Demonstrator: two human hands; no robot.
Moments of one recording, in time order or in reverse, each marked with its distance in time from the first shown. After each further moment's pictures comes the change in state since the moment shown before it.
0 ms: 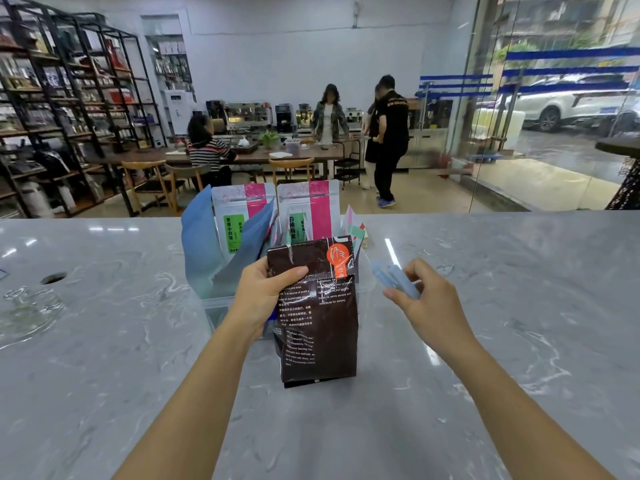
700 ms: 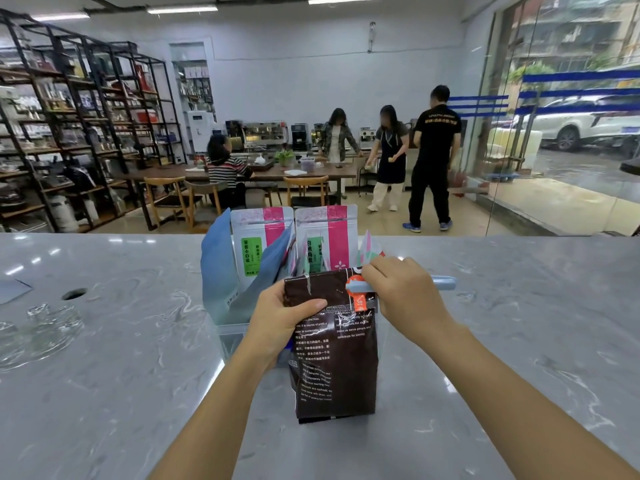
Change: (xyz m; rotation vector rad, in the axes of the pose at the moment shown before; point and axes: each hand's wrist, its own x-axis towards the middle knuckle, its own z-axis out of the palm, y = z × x) left_hand 0.004 0.003 -0.005 0.091 -0.017 0.070; right_hand 0.058 -0.029 0.031 -0.708 0.187 -0.808
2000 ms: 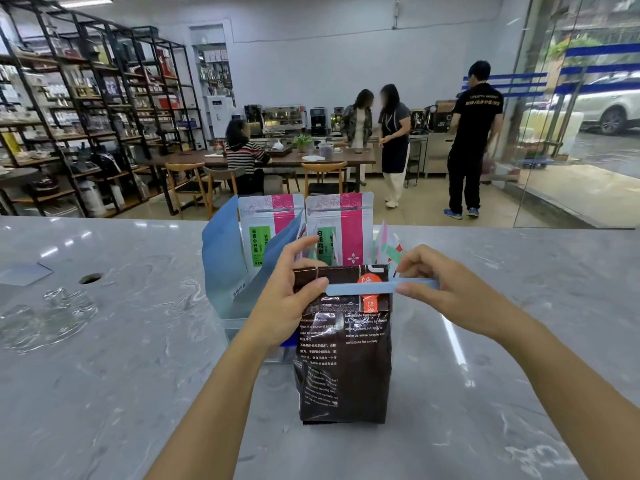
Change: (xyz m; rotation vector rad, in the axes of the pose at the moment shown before) left_hand 0.017 0.004 -0.002 0.080 -0.153 0.184; right_hand -0.003 0.041 -0.016 0.963 -0.472 0.347
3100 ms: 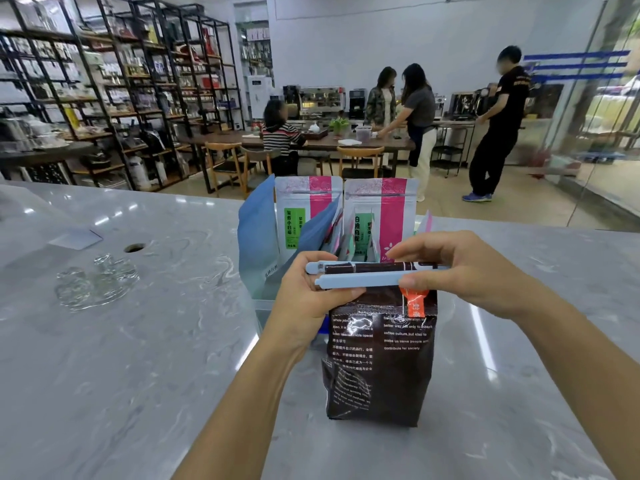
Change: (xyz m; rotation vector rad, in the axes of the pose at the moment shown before) left_hand -0.016 -0.007 0.001 -0.165 0.248 -0.081; right_hand 0.034 -0.025 0.013 0.296 -0.179 -0.034
